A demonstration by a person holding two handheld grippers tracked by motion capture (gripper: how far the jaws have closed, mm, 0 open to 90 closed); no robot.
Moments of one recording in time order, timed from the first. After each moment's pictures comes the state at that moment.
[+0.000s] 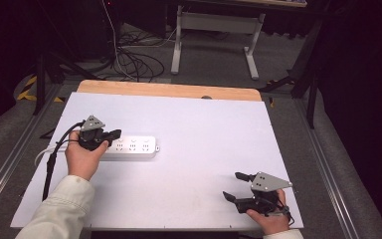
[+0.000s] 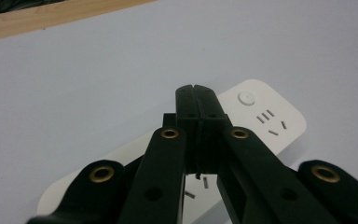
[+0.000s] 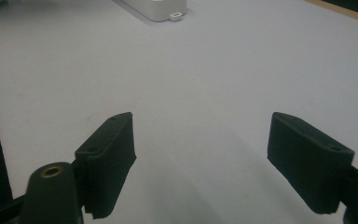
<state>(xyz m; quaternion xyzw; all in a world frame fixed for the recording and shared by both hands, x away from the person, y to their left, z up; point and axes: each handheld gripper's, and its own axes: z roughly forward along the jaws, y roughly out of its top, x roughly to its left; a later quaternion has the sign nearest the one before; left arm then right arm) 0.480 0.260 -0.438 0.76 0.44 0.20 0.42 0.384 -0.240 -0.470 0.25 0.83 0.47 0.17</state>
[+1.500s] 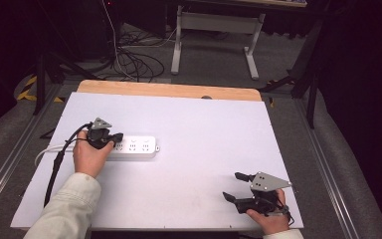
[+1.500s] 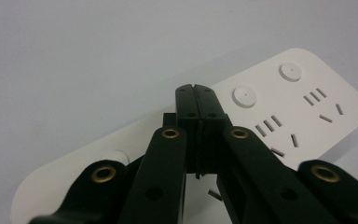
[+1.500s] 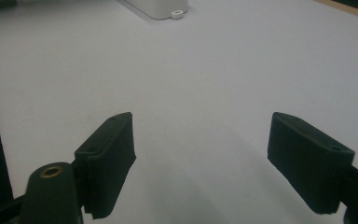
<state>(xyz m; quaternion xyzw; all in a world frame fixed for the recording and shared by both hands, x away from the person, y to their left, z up) 0.500 0.255 -0.465 0.77 0.48 0.19 0.38 0.385 -0.239 -0.471 0.25 0.83 0.47 0.17</state>
